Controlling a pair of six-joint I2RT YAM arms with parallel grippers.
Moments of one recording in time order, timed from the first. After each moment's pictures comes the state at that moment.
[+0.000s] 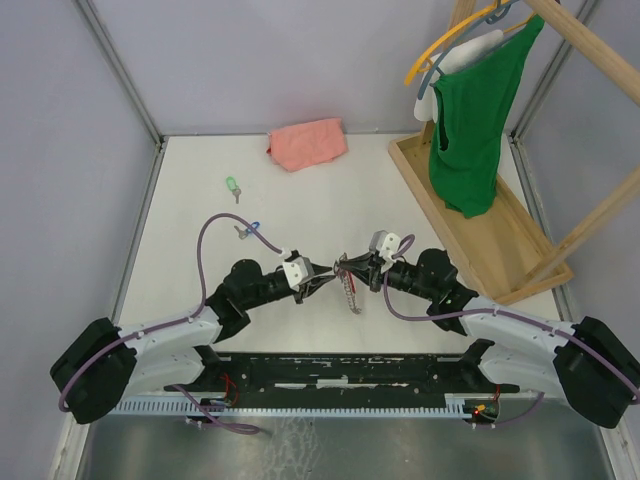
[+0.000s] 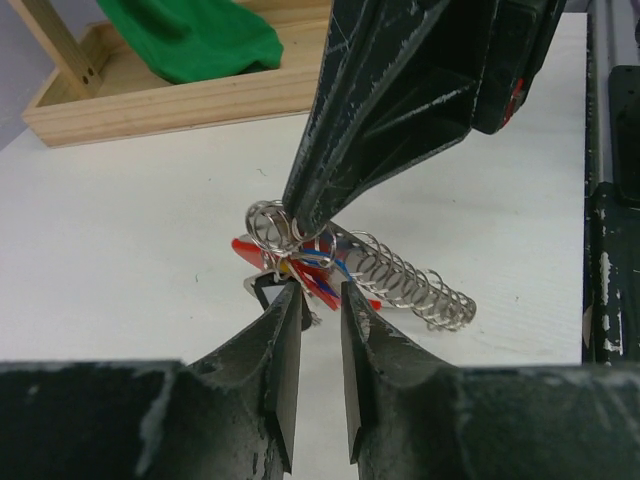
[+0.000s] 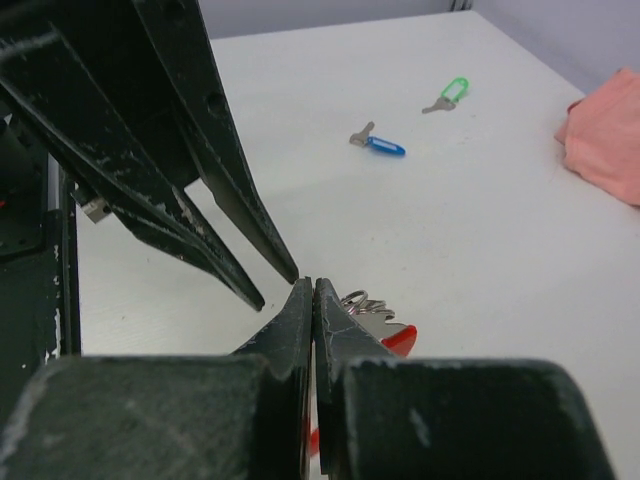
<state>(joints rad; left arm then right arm) -0.82 1.04 0.30 0.70 0.37 0.21 0.77 1.07 0.38 0.65 -0.41 -0.10</state>
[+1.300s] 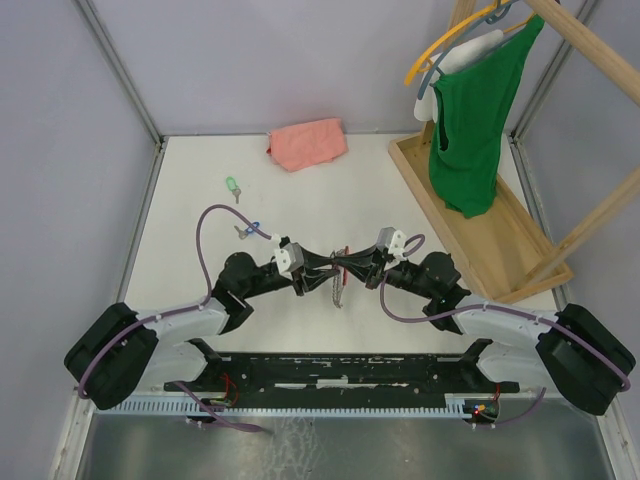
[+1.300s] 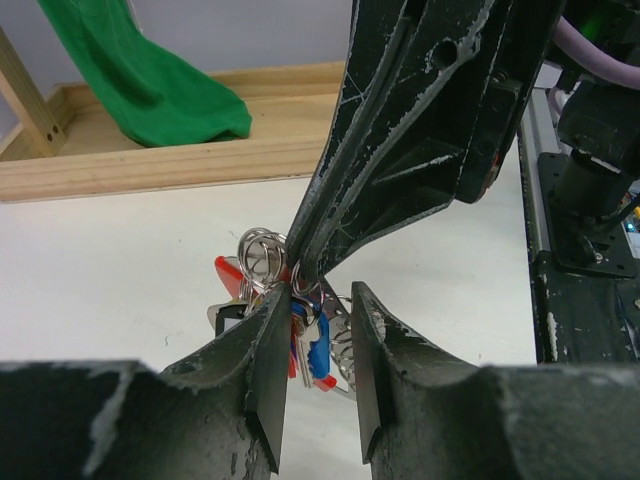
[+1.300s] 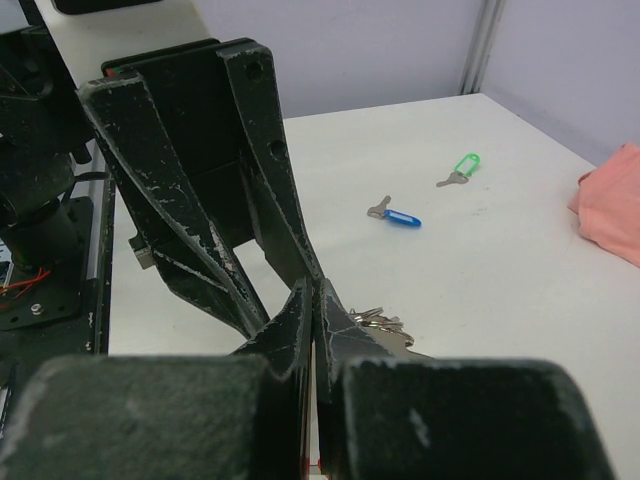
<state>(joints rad) -0.71 1.18 0.30 1.00 0.58 0.03 0.77 1.16 0.35 0.98 -0.45 0.03</state>
